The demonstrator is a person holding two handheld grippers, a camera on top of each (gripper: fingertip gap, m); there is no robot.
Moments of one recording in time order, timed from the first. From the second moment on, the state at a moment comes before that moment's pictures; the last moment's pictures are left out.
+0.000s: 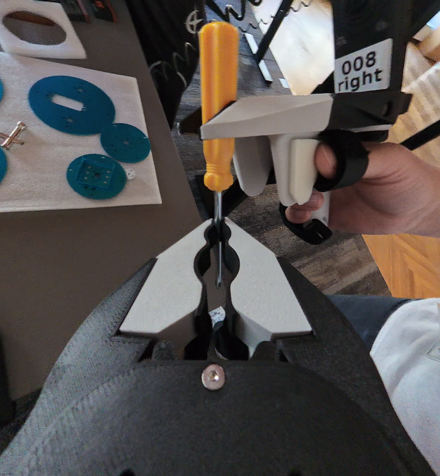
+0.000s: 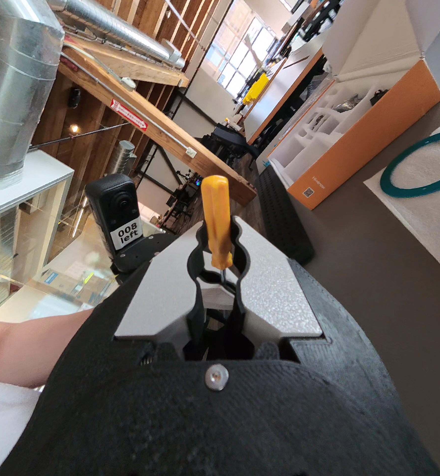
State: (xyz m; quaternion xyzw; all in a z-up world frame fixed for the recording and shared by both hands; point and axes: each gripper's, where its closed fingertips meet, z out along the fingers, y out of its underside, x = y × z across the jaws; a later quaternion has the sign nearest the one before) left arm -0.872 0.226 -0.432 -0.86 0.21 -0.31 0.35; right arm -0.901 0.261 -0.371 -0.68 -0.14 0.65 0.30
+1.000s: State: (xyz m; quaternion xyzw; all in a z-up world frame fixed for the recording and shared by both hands) left arm -1.088 0.332 -0.479 -0.88 0.18 -0.33 0.30; right arm -0.952 0.485 -0.584 -0.91 0.18 0.38 0.05
